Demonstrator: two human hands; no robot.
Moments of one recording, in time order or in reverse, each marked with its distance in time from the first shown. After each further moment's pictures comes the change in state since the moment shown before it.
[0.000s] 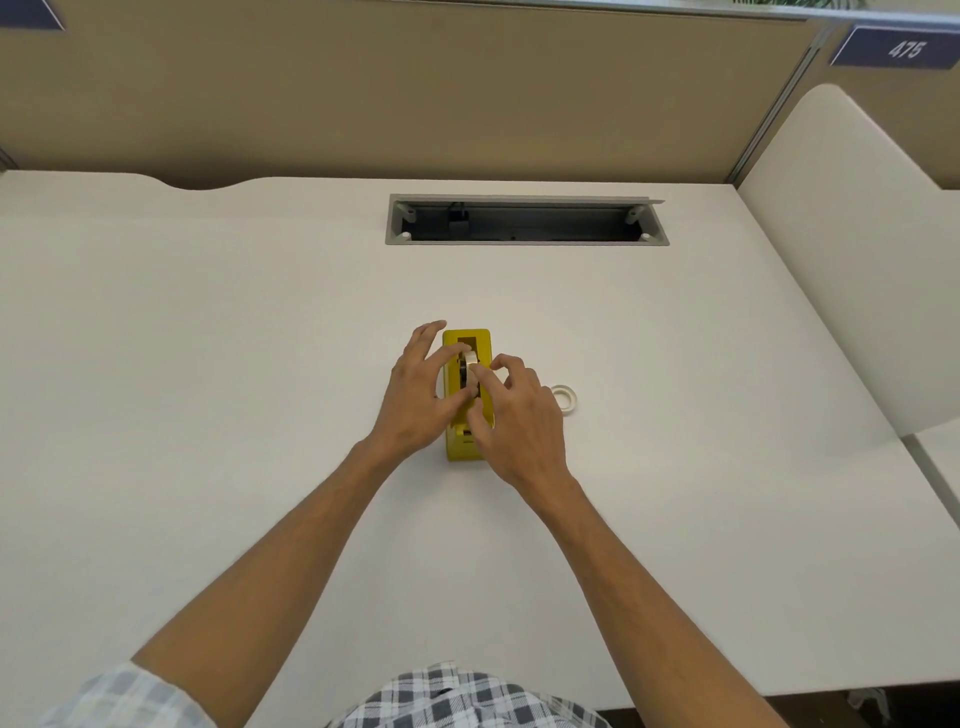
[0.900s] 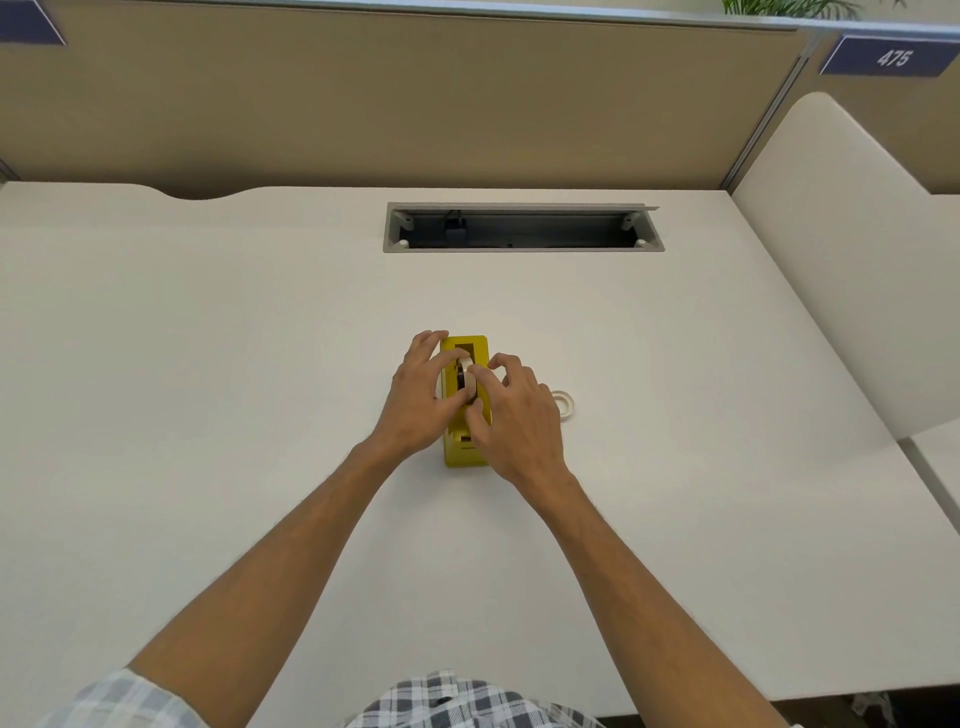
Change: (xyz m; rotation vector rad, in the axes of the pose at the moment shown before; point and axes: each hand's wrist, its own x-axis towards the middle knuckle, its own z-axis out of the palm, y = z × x) left_hand 0.005 0.008 -0.002 -0.031 -0.054 -0.054; right_hand 0.009 0.002 -0.001 0.001 0.005 0.002
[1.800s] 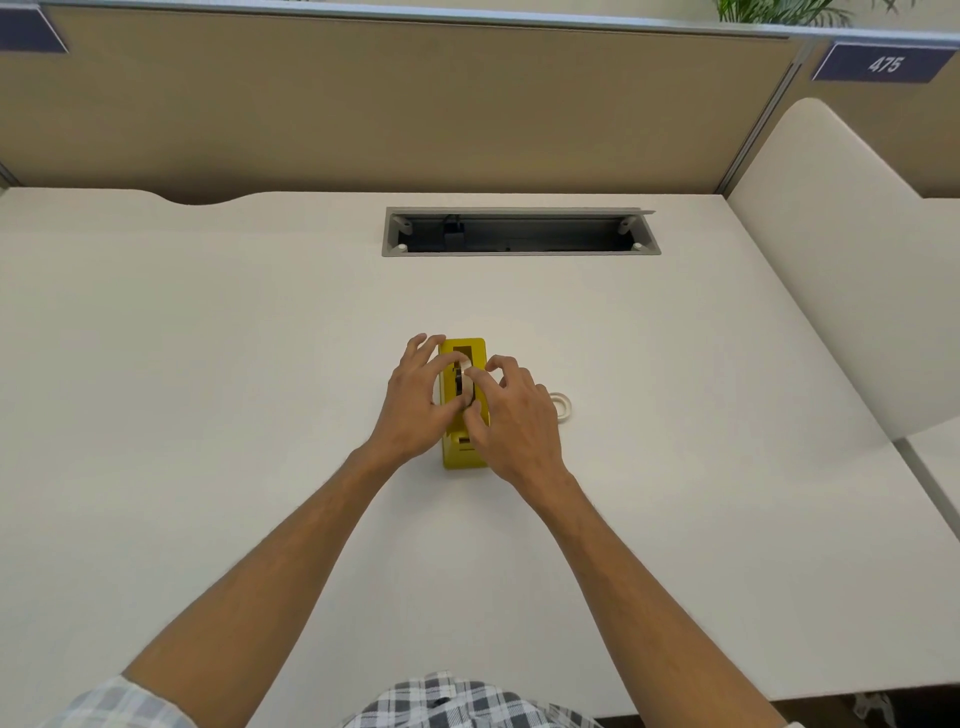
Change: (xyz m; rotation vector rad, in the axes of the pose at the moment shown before) left_hand -0.004 0.000 0.000 0.014 0.021 0.024; right_hand 0.000 0.000 -0.002 -0.010 -0.021 -0.015
